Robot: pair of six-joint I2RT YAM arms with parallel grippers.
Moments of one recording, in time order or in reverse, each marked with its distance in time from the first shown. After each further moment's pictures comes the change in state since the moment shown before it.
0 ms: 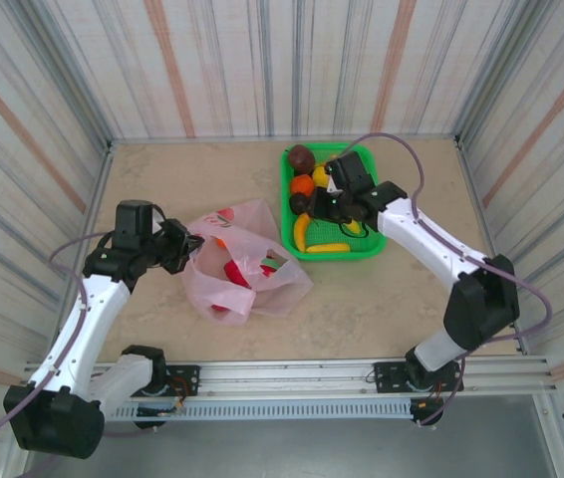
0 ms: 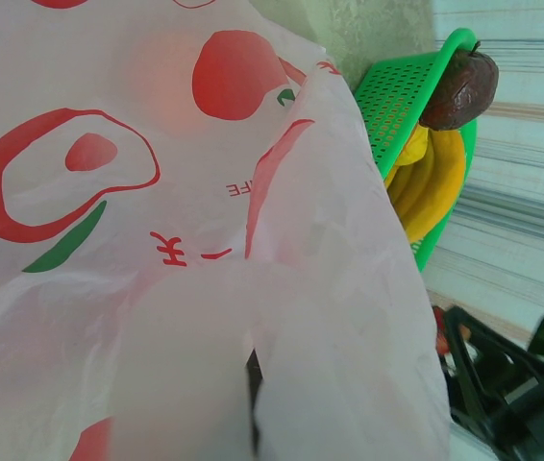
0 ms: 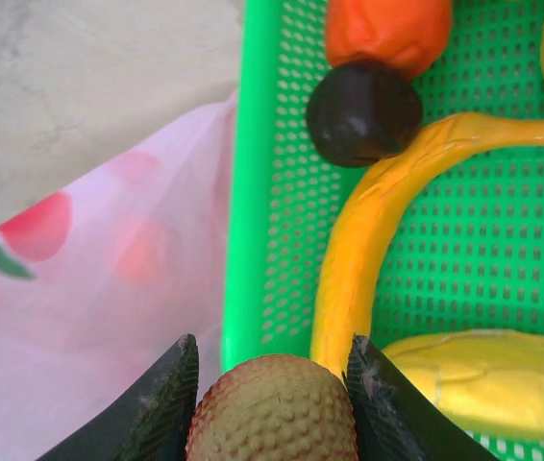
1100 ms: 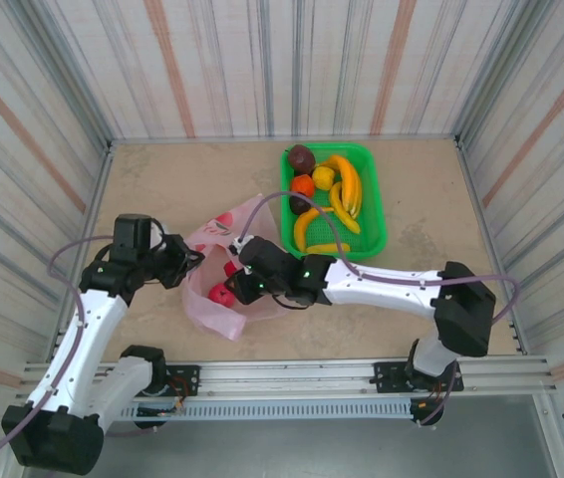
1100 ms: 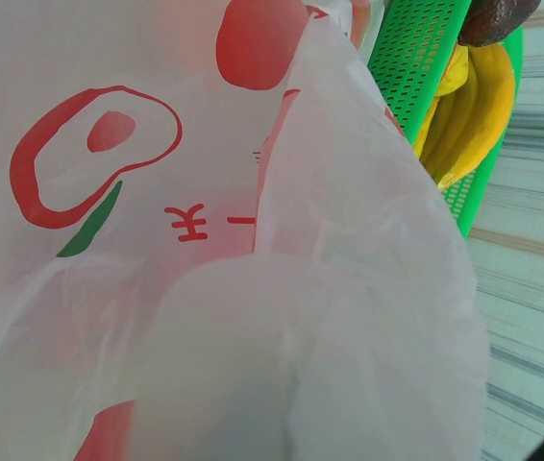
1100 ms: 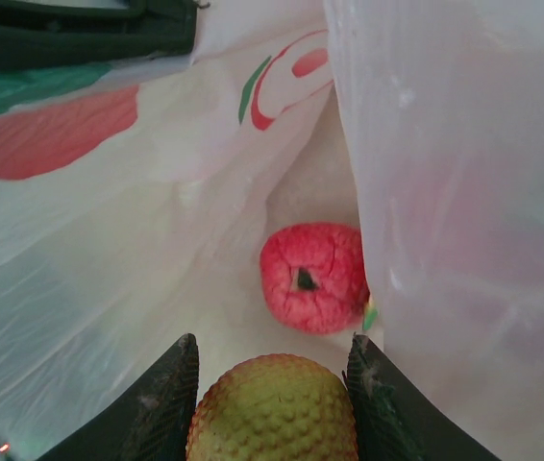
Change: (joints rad) left arm 0.000 -0.094 -0.060 -0.097 0.047 0.206; right arm 0.623 0.085 -0.138 0.338 0.172 -0.080
